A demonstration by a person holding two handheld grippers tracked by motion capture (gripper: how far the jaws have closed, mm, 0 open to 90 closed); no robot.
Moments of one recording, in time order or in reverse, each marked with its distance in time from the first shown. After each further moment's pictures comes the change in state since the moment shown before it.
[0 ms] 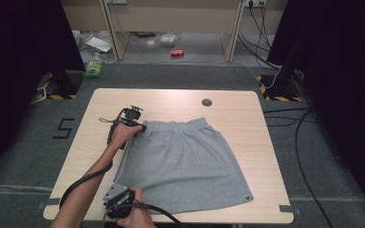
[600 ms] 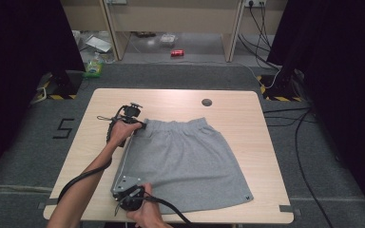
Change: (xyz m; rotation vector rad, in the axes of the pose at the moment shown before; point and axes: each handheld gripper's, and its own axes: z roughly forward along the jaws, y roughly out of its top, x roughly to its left) left arm 0.001 0.009 -0.011 -0.010 -0.045 -0.009; right arm -0.027 -0.005 -0.022 -0.045 0.072 0.071
